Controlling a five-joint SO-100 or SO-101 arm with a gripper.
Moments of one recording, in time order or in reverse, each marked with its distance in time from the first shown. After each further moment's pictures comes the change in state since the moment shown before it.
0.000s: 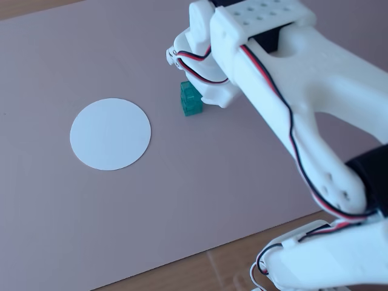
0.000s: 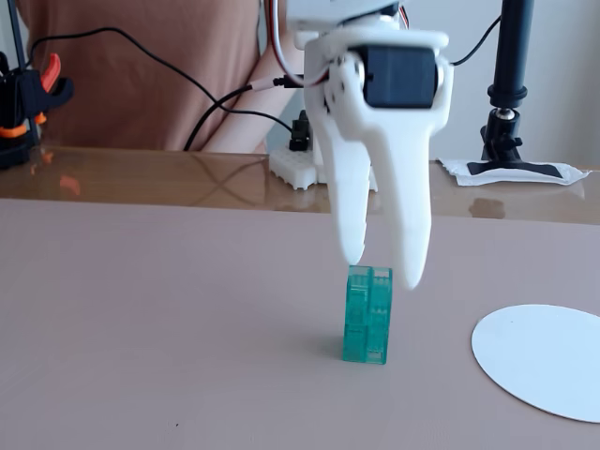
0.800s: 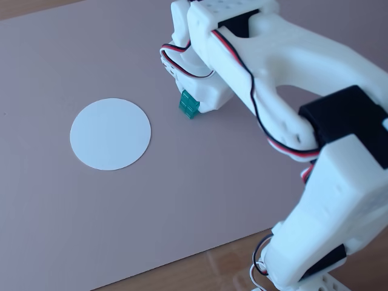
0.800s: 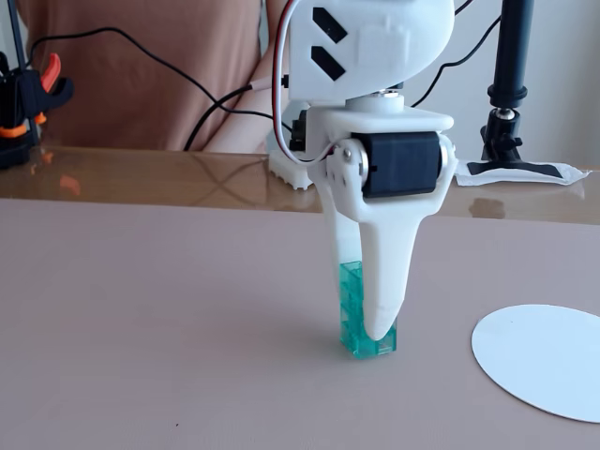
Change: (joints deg) arm -0.5 -15.0 -9.1 1.8 -0.2
